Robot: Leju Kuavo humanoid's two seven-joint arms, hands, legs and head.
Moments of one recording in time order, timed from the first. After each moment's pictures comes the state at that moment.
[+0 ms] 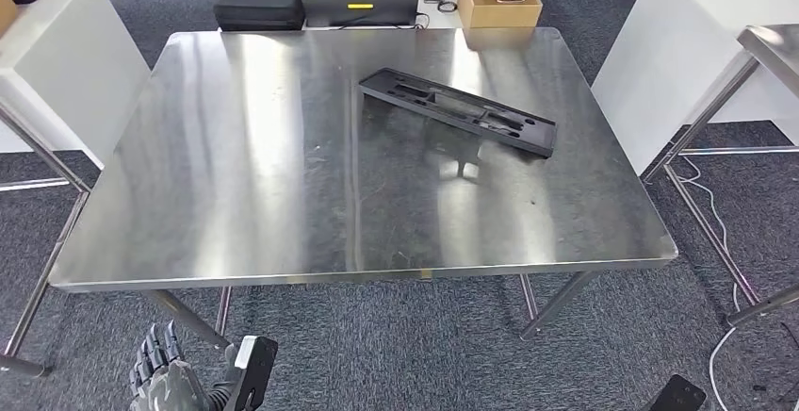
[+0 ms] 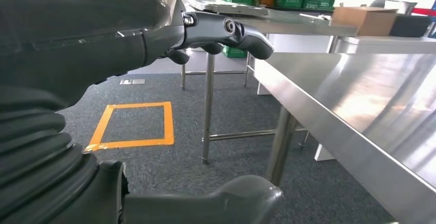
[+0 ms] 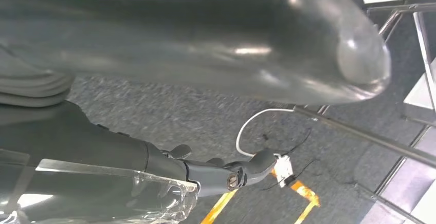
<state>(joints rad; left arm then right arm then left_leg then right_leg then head) 0.38 -0.33 -0.12 -1.62 -1.57 0.70 0.62 -0.15 0.02 -0.45 -0.57 -0.19 -0.62 -0.66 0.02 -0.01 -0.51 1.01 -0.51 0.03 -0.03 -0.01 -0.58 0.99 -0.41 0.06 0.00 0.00</state>
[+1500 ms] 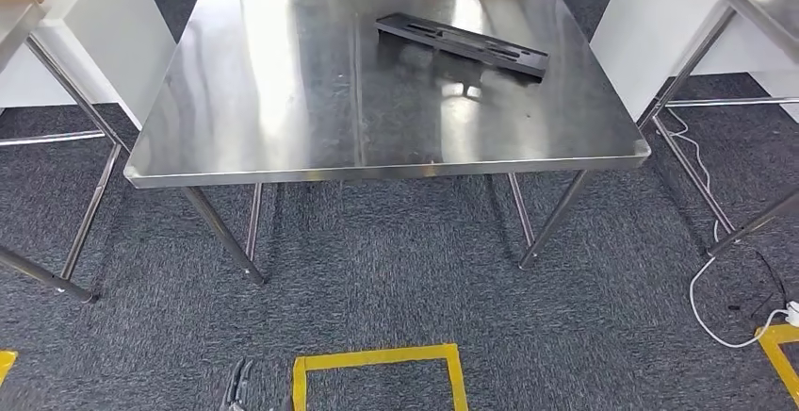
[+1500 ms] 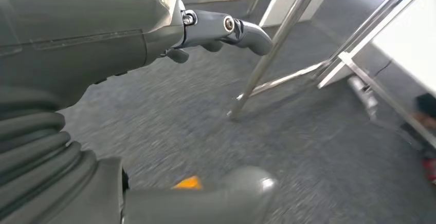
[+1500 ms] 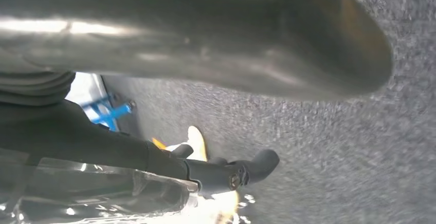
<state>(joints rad) 0.17 -0.37 0.22 -0.83 -0.80 0.70 -0.65 -0.09 0.07 -0.26 -0.19 0.97 -0.47 0.34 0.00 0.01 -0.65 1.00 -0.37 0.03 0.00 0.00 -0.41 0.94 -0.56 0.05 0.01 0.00</state>
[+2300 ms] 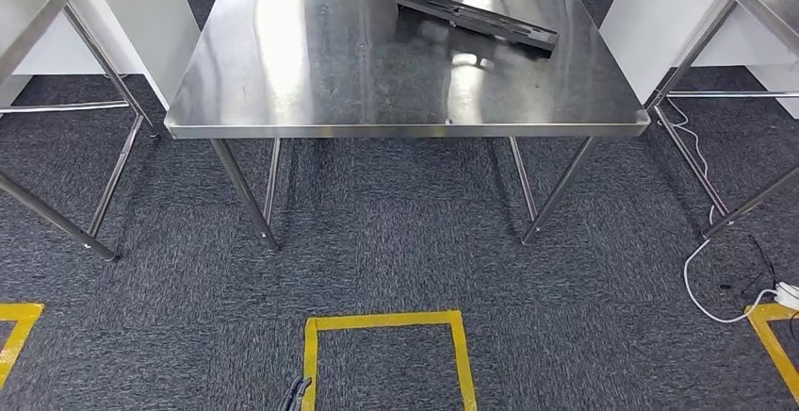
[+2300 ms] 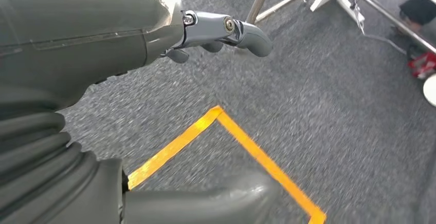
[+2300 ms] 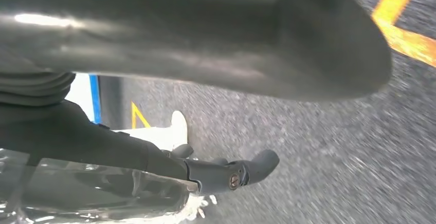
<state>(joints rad) 0.08 -0.36 0.07 -0.53 -0.81 0.70 -0.69 -0.08 0.06 -0.17 -0.19 1.10 -0.28 0.27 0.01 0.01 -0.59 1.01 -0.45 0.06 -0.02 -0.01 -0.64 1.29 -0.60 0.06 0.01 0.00</state>
